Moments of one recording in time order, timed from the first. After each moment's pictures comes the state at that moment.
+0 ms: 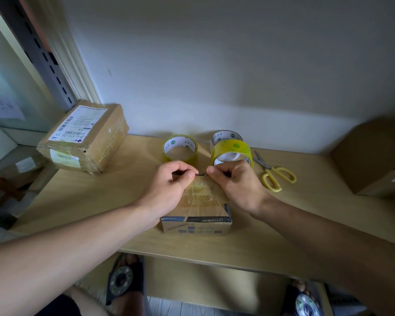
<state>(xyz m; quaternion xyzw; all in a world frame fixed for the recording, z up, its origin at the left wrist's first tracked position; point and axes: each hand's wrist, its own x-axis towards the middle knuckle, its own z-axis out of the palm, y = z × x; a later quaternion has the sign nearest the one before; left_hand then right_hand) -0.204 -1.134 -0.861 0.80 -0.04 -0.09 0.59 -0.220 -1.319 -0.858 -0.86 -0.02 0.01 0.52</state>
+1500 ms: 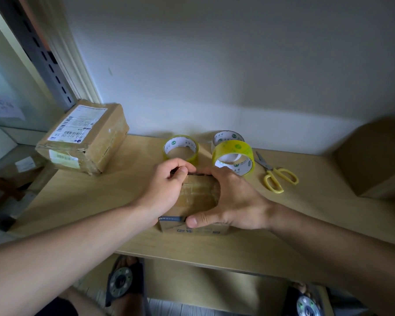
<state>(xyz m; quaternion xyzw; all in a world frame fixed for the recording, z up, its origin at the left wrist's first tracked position) -0.198 -1.131 -0.861 0.81 -0.03 -0.06 0.58 -0.235 -1.309 -0.845 -0.91 -0.09 0.13 0.38</state>
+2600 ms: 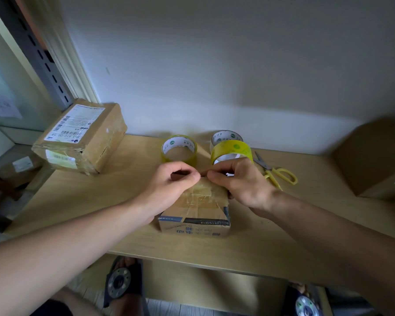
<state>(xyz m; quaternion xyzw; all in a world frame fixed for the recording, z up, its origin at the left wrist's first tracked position) -0.198 -1.130 -0.850 0.80 -0.05 -0.14 0.58 -0.212 -1.324 -0.852 -0.81 0.02 0.08 0.59</state>
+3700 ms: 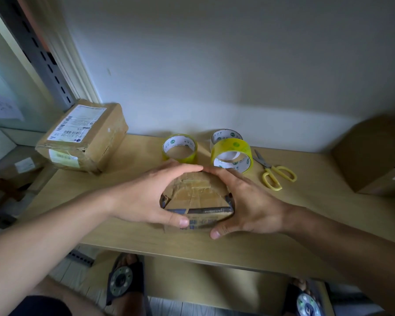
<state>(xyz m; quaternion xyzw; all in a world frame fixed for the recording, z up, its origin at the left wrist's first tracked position) -0.191 -1.080 -0.828 0.86 -0.38 -0.20 0.28 -0.245 -1.341 -0.848 -0.92 -0.18 0.13 0.33</state>
